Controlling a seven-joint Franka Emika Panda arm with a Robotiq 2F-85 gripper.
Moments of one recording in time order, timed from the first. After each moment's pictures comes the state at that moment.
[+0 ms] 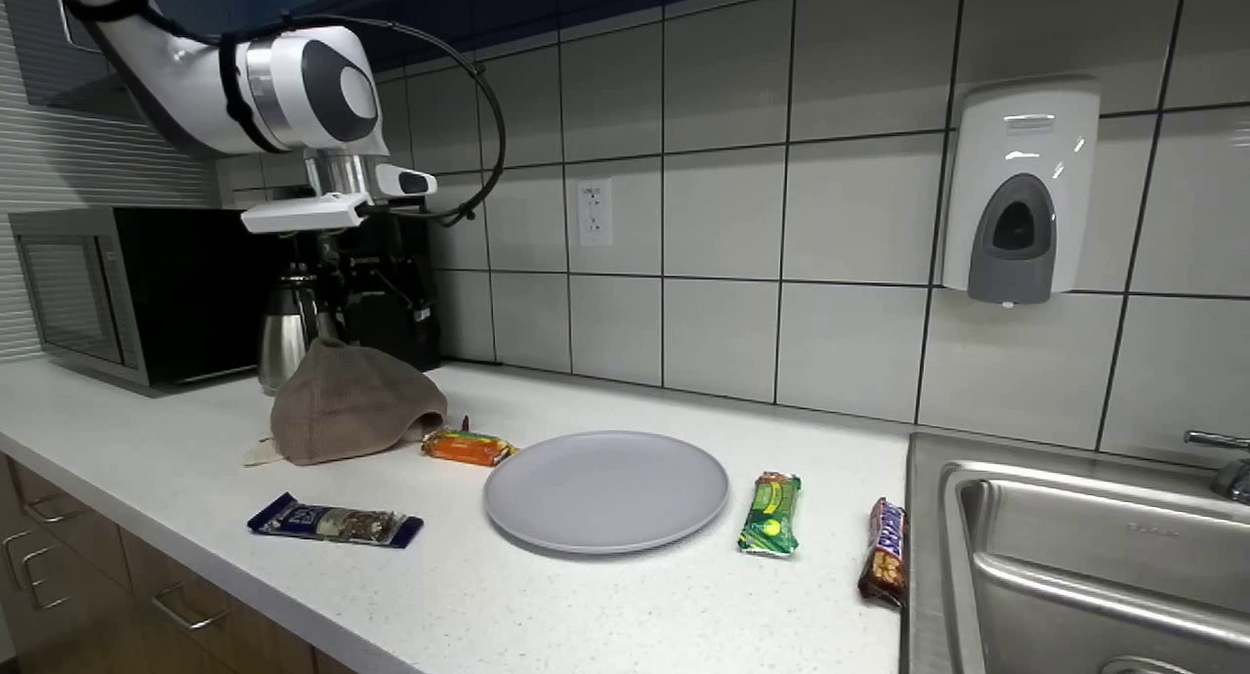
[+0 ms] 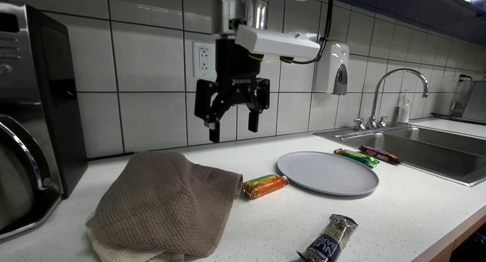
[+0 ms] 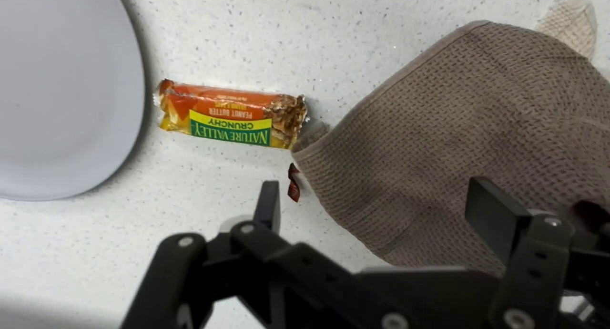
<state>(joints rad) 0.33 0.15 0.20 -2.12 -0.15 2.34 0.28</state>
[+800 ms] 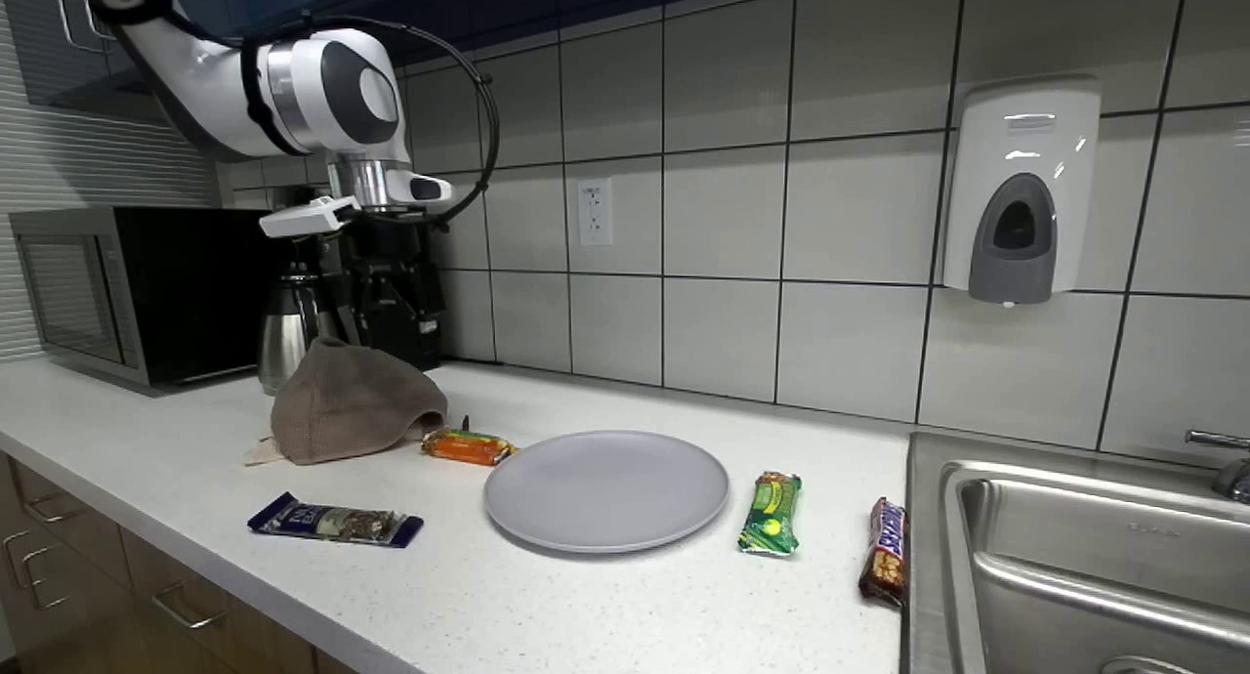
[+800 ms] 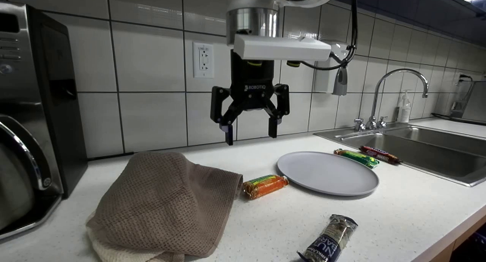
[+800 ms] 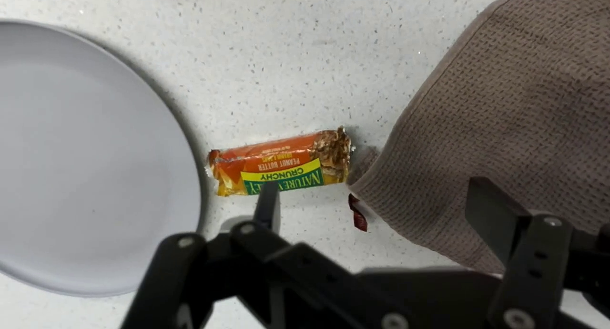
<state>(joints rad) 0.31 0.14 0.17 -2.13 -0.13 2.28 0.54</state>
